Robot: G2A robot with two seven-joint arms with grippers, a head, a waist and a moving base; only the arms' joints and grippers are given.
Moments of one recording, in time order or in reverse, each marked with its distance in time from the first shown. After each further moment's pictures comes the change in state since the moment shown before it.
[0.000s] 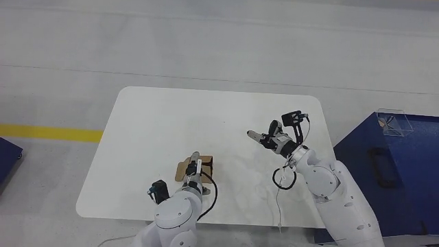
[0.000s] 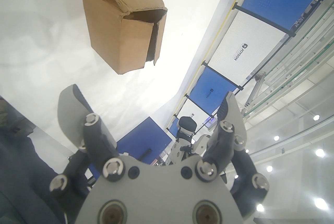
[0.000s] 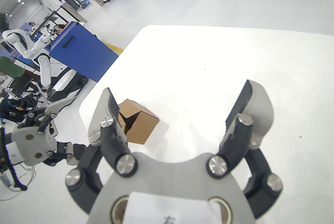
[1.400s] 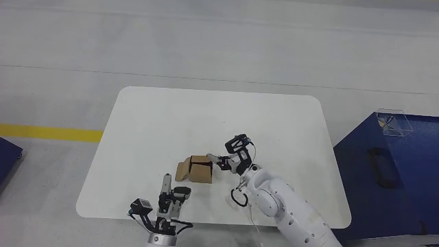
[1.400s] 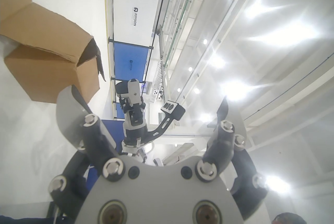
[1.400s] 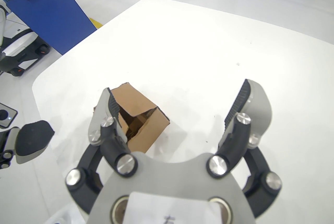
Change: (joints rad) left arm 0.381 0.040 -0.172 0.325 0.724 -1.157 -0.688; right arm 0.078 -0.109 -0.428 0.152 -0.415 0.238 -0.321
